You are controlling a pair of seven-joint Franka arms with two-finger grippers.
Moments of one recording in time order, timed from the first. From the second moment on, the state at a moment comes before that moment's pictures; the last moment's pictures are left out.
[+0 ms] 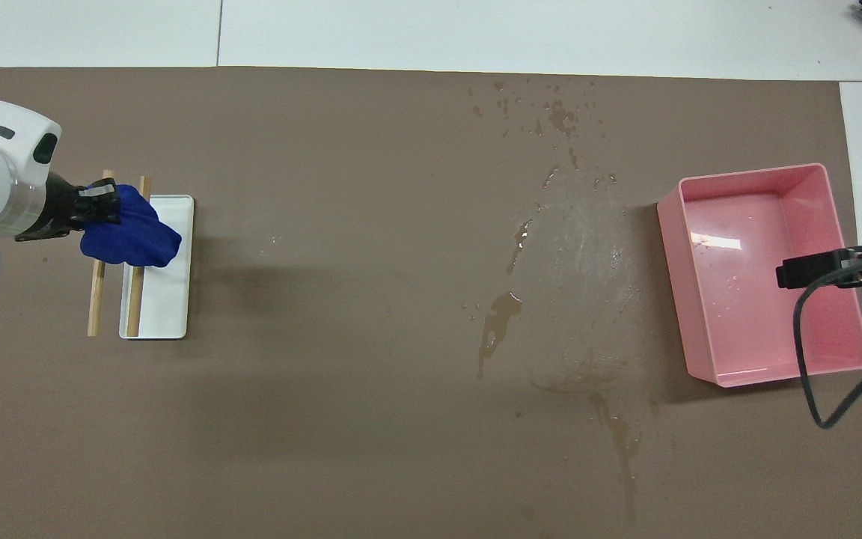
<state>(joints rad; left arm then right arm) 0.00 0.08 -0.05 -1.84 -0.04 2.04 -0.43 0.00 -0.13 0.02 -1.67 0.00 1.57 -0.03</state>
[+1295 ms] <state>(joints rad) -0.36 0.08 -0.12 -1.80 -0.65 2.24 -1.73 0.22 -0.12 0.02 -1.98 0.79 2.09 1.19</state>
